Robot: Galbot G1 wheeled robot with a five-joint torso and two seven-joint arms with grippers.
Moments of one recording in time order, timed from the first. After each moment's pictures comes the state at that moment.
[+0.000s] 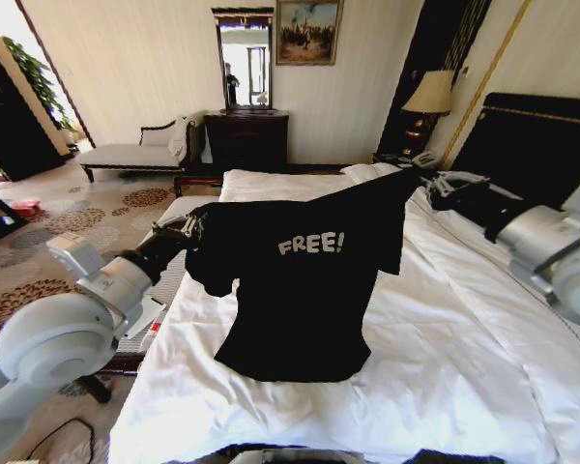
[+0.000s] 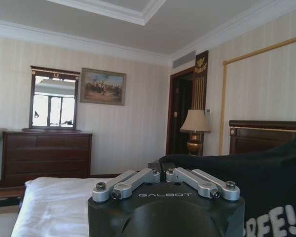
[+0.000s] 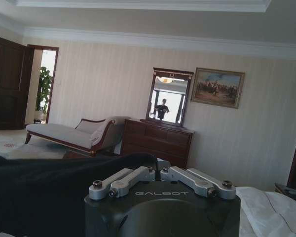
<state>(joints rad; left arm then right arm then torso) 1.10 -0.47 -0.57 -2.47 -1.27 0.24 -0.39 -1.36 0.31 1.07 2.29 1.30 -0.40 0.21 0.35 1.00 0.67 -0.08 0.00</state>
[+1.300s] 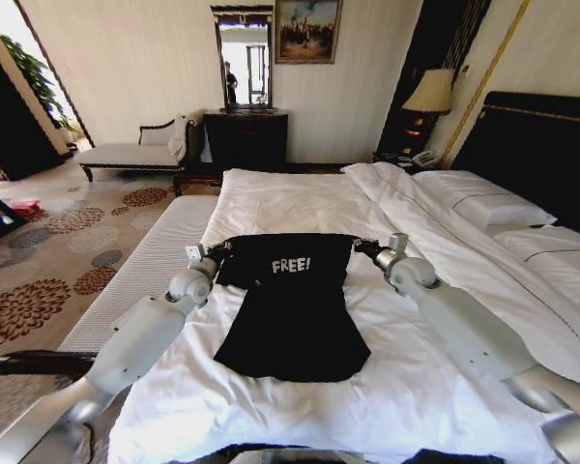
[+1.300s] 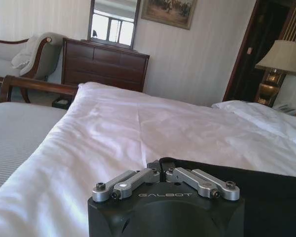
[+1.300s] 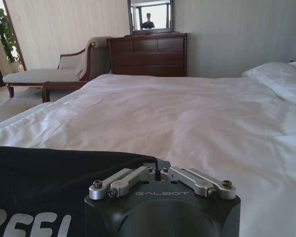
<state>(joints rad) 0.51 -1.02 0.12 -1.48 -1.01 0.23 -0.34 -0.43 0.82 -0.16 1.36 1.00 -0.28 0.09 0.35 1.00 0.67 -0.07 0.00</state>
